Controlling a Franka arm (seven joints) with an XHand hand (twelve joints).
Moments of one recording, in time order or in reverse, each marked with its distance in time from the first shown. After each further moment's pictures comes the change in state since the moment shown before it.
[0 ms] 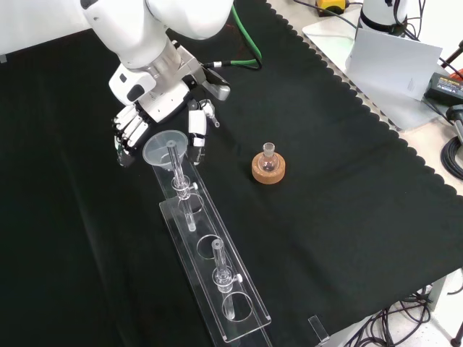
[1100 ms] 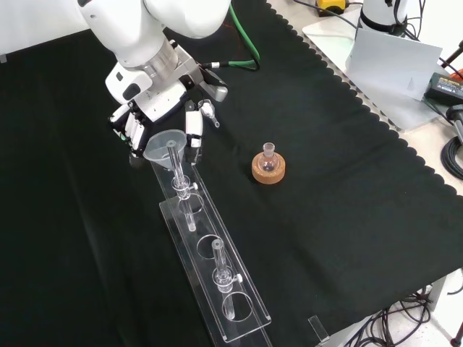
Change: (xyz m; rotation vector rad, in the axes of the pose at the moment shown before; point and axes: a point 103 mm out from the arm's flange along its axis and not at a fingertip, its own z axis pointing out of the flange) arm 0.000 0.005 -0.005 -0.015 0.004 0.024
